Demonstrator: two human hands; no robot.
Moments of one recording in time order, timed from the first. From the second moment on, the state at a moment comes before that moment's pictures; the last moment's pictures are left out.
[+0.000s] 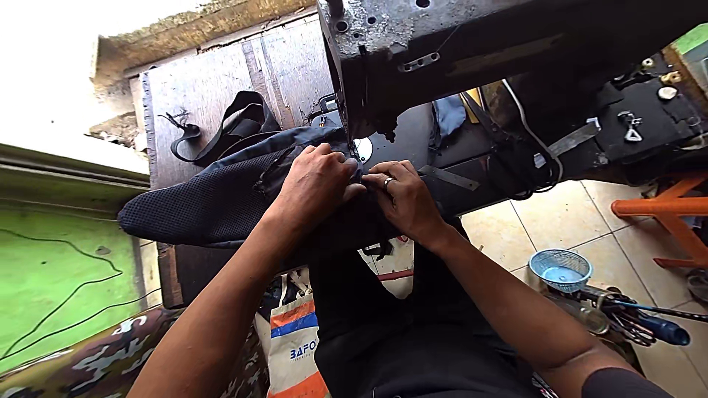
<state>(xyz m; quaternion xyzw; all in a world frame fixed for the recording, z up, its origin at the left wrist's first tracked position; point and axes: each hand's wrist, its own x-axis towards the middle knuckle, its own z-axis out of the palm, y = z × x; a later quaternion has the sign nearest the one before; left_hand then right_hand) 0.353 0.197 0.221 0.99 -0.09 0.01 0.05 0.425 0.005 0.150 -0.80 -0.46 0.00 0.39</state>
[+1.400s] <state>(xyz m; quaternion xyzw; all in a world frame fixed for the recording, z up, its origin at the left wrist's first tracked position) 0.369 0.177 0.218 0.98 0.15 -0.05 0.11 0.423 0.014 0.143 -0.77 -0.53 -0.09 0.34</state>
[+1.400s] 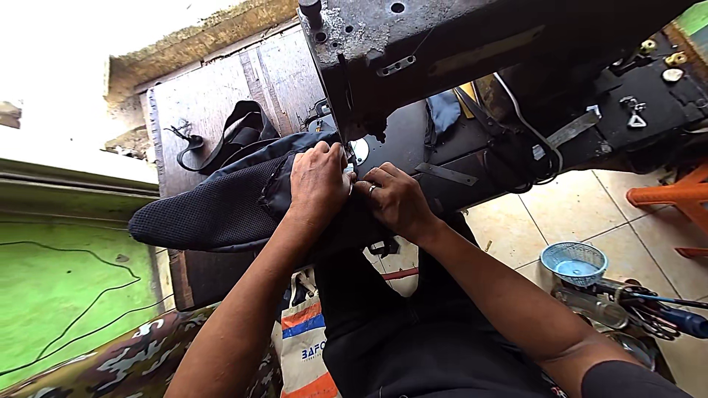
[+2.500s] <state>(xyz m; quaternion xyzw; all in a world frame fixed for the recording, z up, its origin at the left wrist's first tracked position) 0.371 0.187 0.221 0.98 0.14 -0.05 0.14 0.419 0.010 0.144 -0.80 -0.53 -0.07 0.28</state>
